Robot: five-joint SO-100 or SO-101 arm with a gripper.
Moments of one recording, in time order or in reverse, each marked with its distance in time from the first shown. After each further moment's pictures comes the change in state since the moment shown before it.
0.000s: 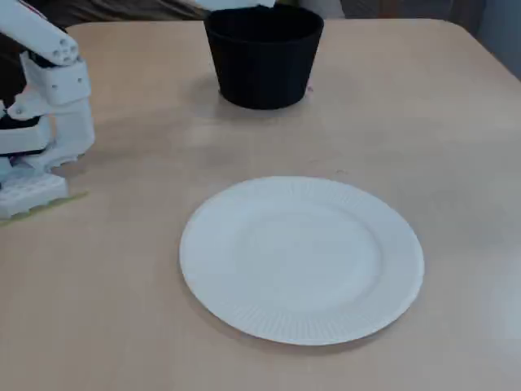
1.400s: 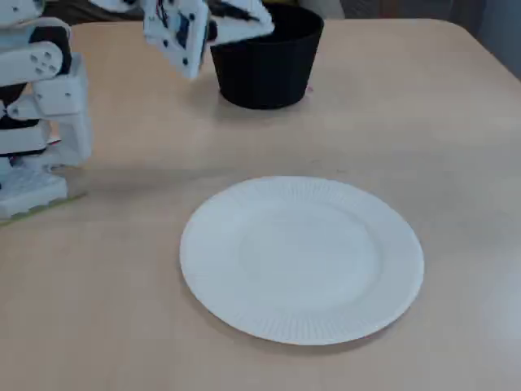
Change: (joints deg) arm 30.6 51.9 27.3 13.5 6.1
